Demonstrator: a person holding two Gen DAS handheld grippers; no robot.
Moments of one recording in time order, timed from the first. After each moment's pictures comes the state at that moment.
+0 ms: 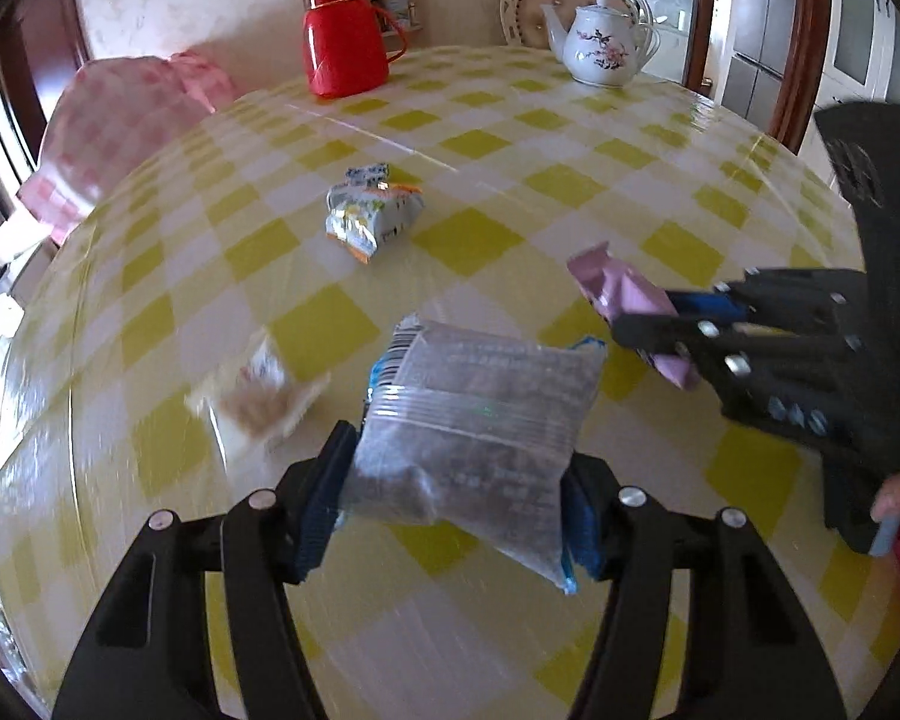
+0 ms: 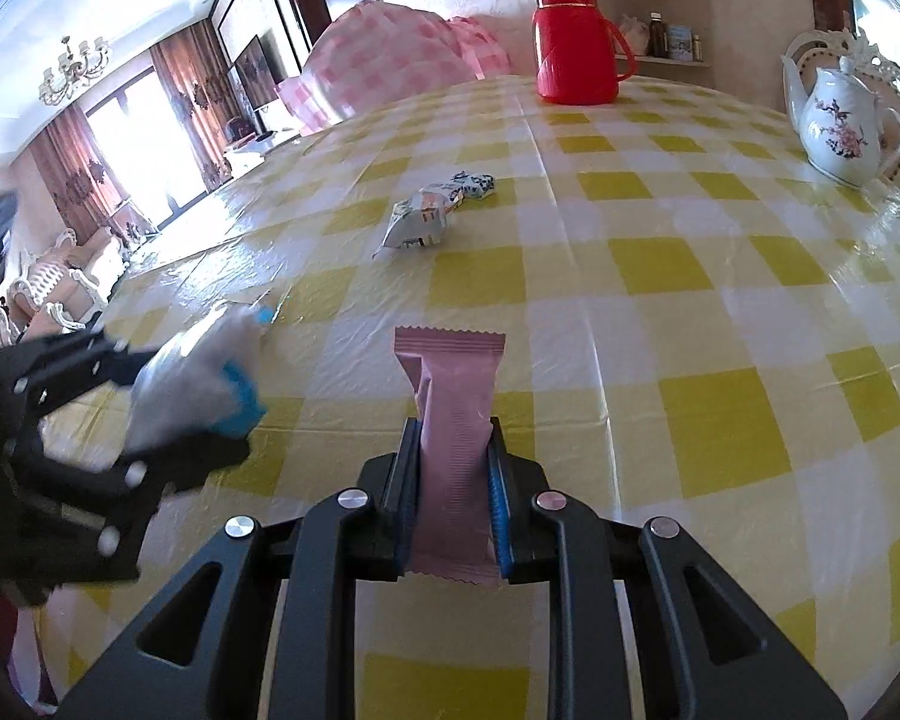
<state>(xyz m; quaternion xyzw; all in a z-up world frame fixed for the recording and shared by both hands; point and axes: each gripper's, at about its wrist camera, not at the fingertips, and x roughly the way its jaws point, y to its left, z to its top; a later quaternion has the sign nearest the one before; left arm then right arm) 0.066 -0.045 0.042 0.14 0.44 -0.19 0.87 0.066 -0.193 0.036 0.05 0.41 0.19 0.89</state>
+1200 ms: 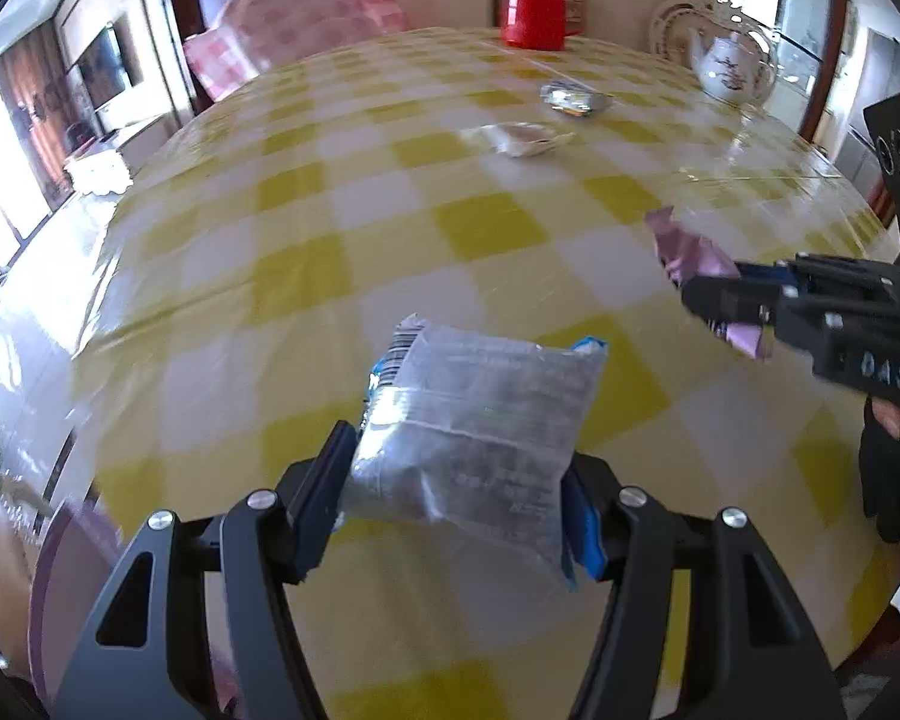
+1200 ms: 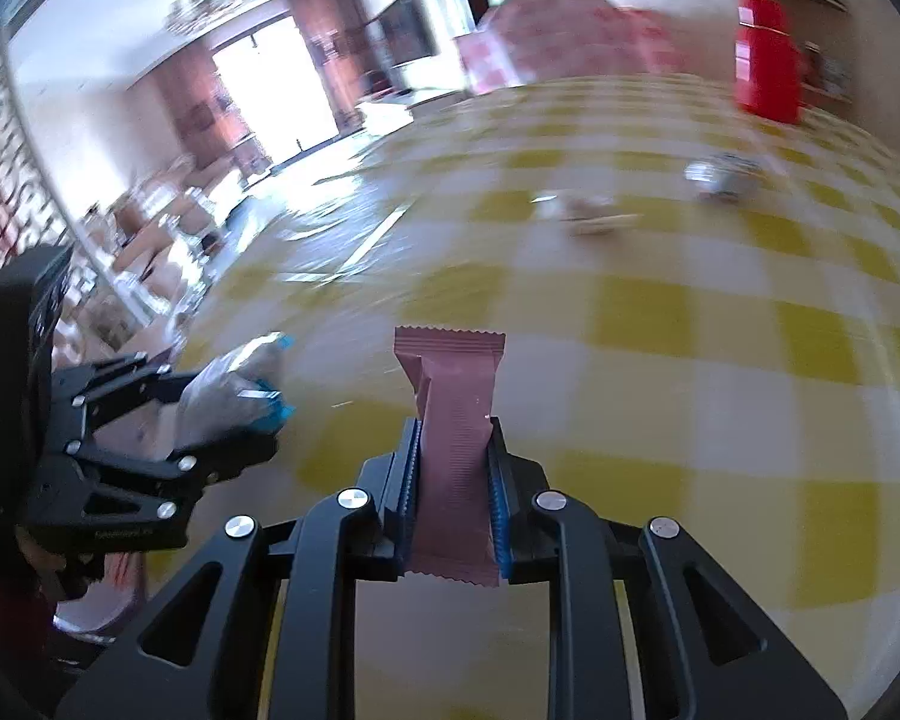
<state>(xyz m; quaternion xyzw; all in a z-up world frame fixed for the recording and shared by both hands) -0.099 0.108 0.032 0.05 0.46 -0.04 0.88 -0.058 -0.054 0.051 0.00 0.41 0.35 0.84</state>
